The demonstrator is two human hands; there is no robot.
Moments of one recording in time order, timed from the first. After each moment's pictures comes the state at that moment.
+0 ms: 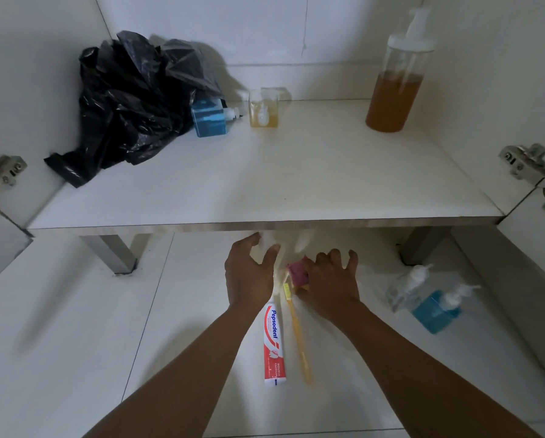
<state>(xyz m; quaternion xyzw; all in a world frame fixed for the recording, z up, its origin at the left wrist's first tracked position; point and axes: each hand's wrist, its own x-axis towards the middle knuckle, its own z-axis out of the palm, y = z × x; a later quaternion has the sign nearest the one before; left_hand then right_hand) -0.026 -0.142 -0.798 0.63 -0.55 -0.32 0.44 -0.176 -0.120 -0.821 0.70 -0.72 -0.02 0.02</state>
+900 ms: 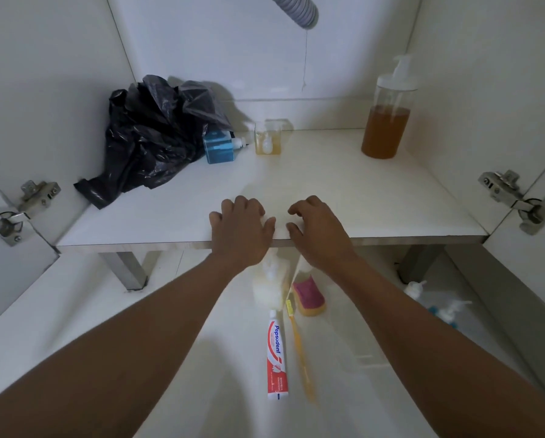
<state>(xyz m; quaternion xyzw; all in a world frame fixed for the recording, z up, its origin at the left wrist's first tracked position) -0.011 -0.199 -0.710 0.62 -0.76 0.02 0.19 -0.165 -0.164 -0.707 0.70 -0.64 0.31 -0.06</state>
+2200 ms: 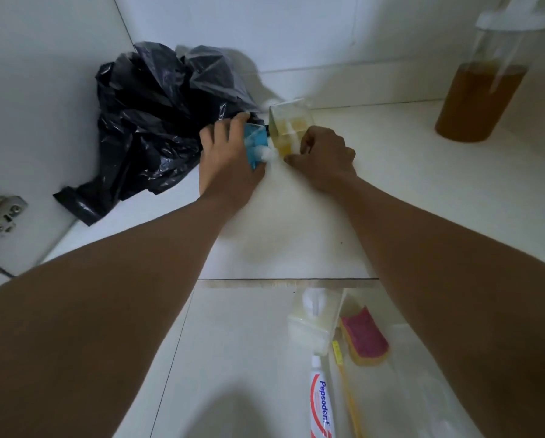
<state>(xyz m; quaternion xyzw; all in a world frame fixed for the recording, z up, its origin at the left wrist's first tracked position) 0.039 -0.379 -0.707 0.55 -0.74 0.11 0.37 -0.141 -0.378 -0.699 0.62 -0.68 0.38 -0.13</state>
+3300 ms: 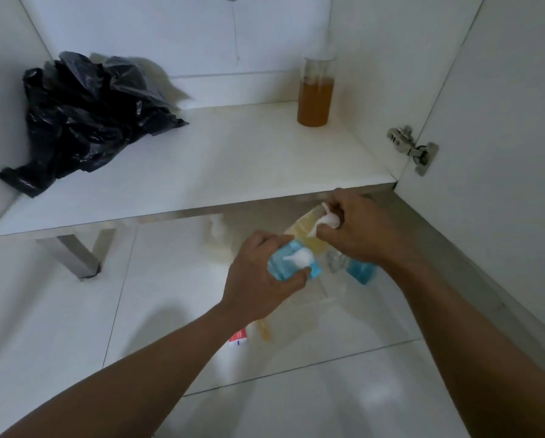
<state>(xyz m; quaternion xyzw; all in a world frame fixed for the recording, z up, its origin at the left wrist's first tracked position) -0.066 -0.044 -0.757 0.37 -0.82 -0.24 0.37 -0.272 -0.013 -0.678 0.63 -0.71 0.28 -0.11</state>
